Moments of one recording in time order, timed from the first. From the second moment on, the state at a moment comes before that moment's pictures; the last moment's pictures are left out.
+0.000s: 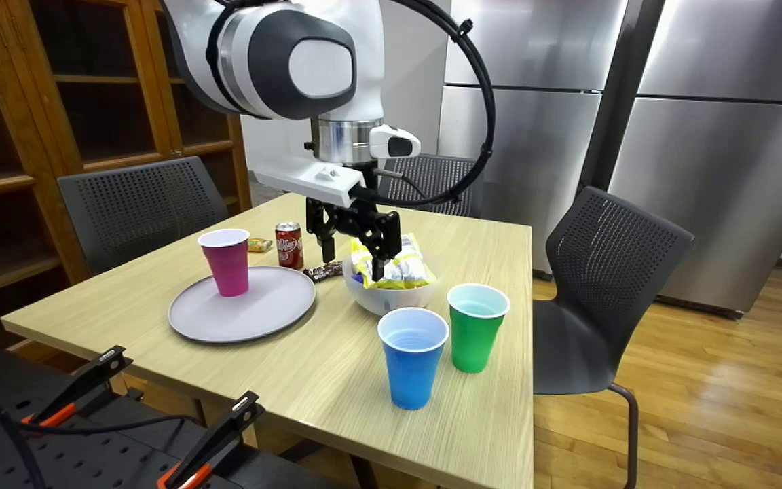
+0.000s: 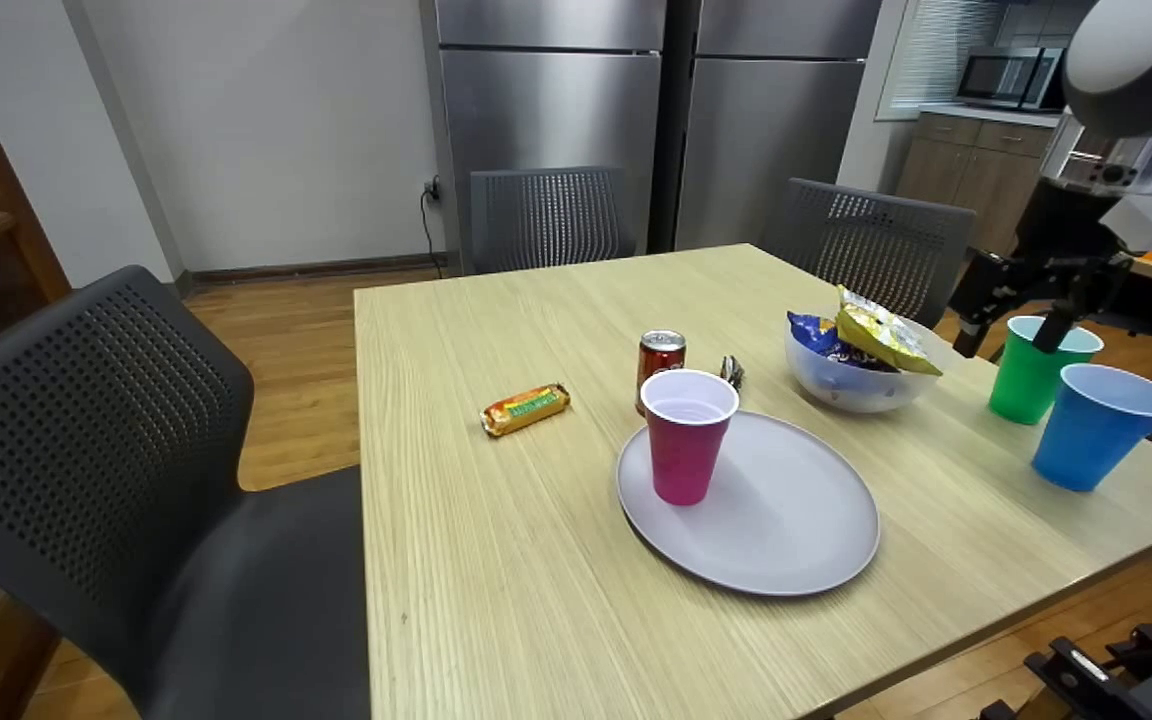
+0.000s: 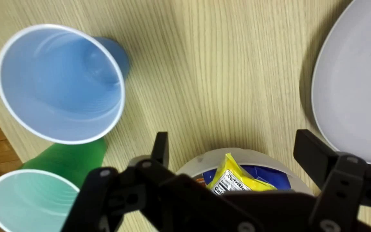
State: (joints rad) arm -0.16 0.11 -0.15 -2.62 0.05 2.78 -0.20
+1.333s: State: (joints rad) arm -0.22 0.11 -0.24 -2.65 0.04 2.80 -0.17
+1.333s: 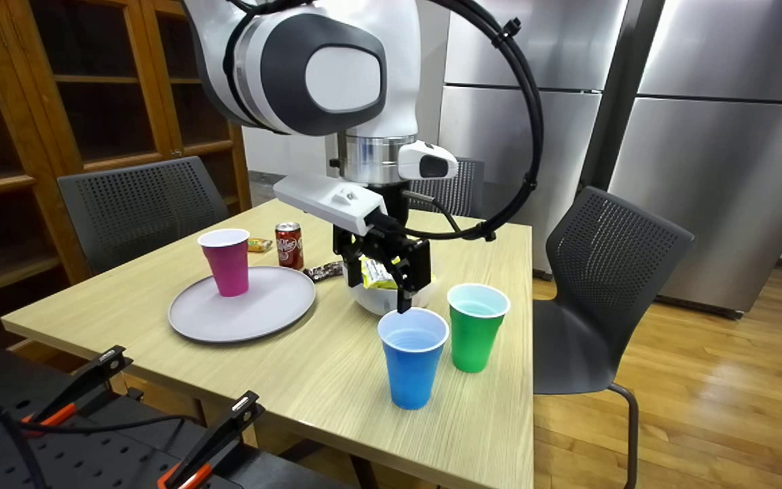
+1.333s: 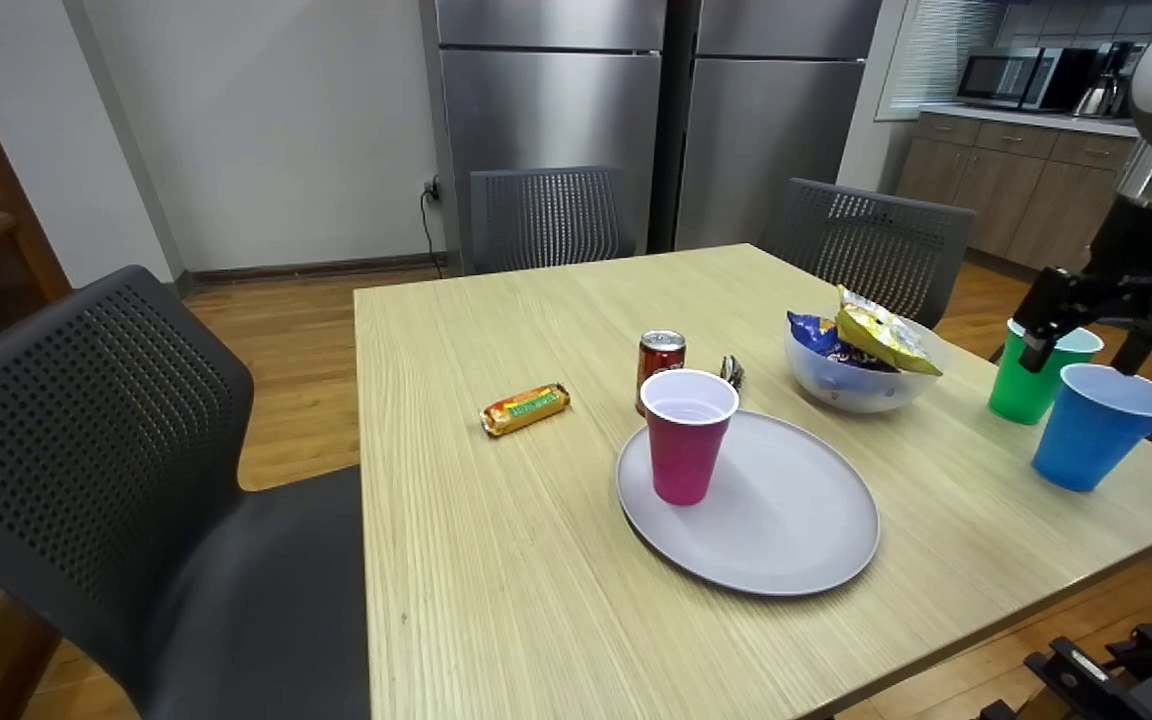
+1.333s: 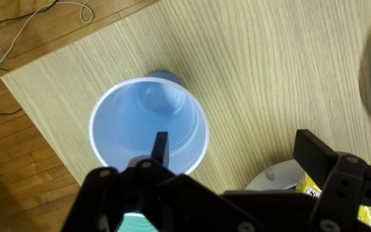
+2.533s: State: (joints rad) arm -0.22 0.30 -0.24 -2.51 0.09 2.80 -0.13
